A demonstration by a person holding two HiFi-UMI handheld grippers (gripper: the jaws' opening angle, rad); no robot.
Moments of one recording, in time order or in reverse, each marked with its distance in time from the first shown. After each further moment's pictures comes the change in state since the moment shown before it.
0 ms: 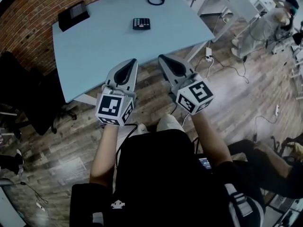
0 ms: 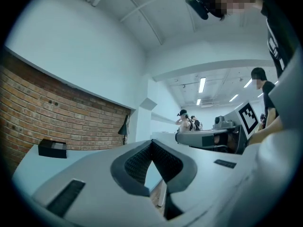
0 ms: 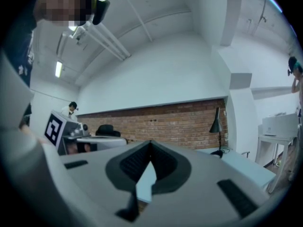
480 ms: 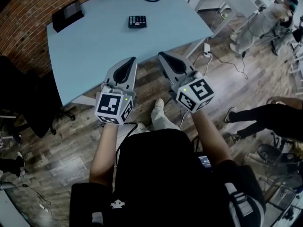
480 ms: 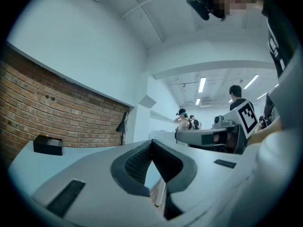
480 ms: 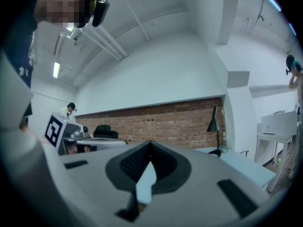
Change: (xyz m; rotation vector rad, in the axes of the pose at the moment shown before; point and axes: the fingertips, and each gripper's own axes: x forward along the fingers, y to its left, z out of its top) left arm 0.024 0.003 -0.014 -0.024 0.021 -0.023; right arm 0.006 -0.023 -0.007 0.024 0.001 -0.018
